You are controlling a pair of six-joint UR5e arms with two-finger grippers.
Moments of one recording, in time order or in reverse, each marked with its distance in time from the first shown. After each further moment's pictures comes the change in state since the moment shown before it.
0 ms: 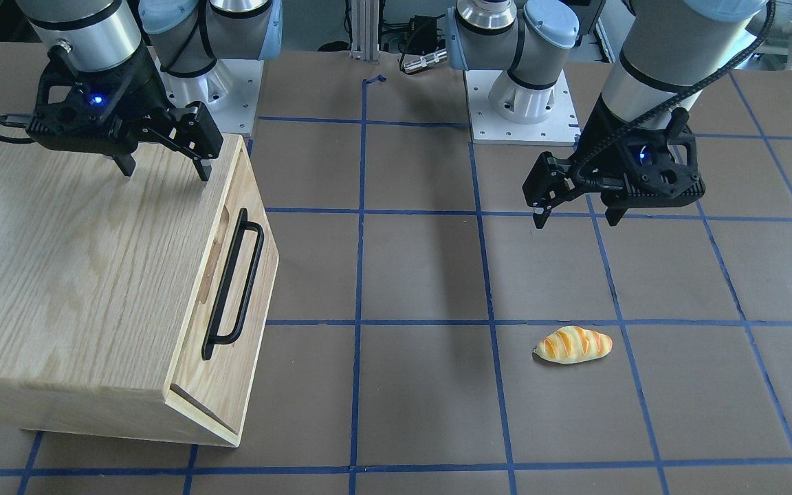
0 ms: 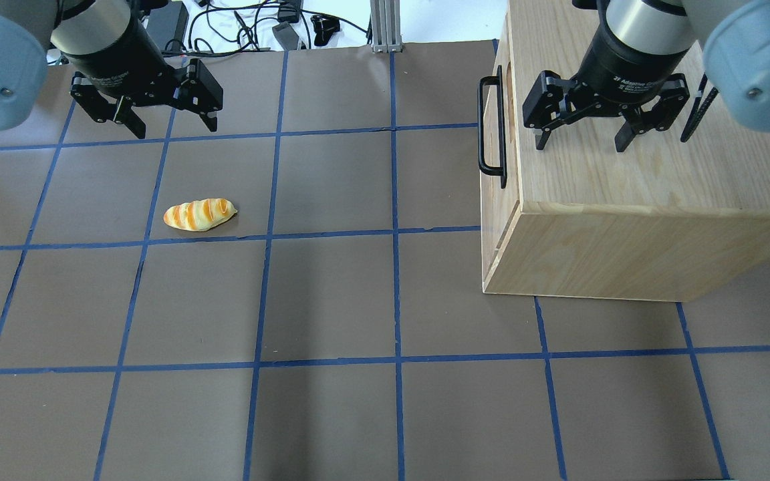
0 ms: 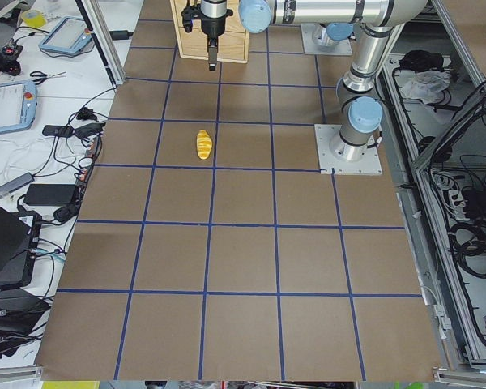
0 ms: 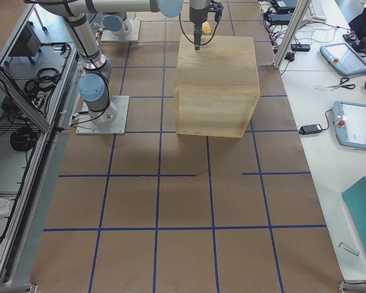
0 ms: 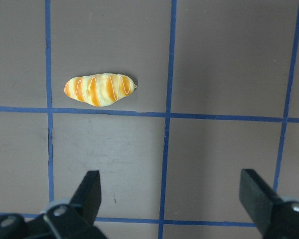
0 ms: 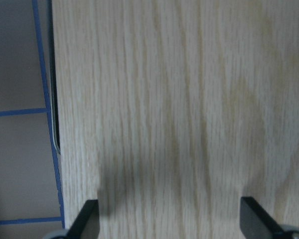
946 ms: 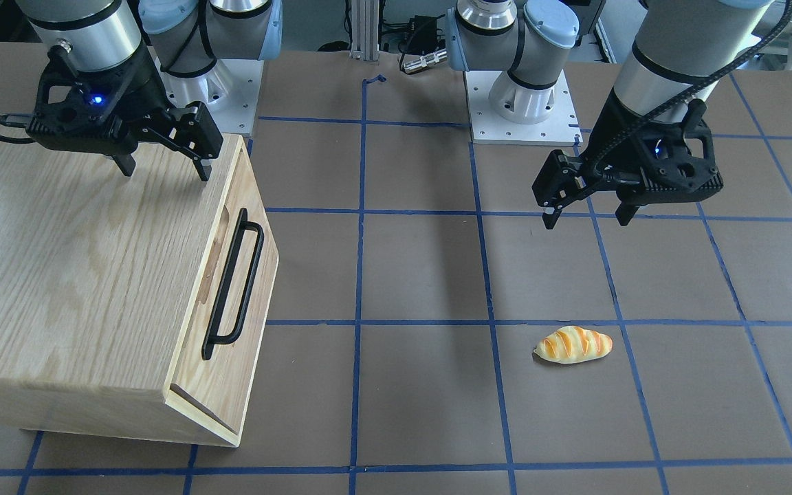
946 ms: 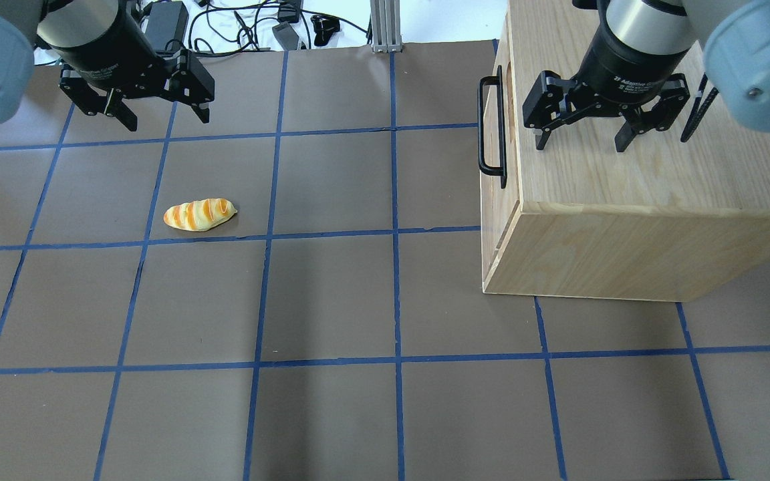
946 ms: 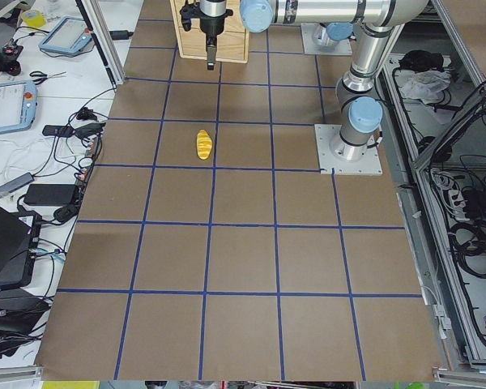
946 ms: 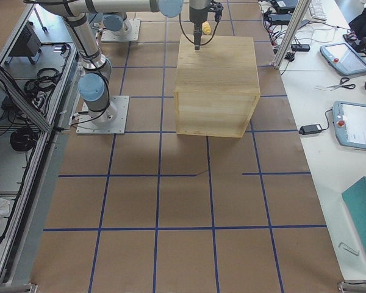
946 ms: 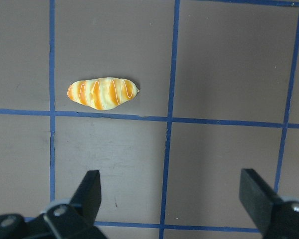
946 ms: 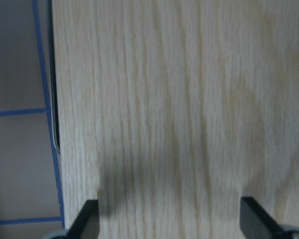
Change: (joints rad) left arm 0.013 0.005 0.013 0.010 -0.002 -0.004; right arm 0.000 0.000 0.000 0.000 0.000 0.000
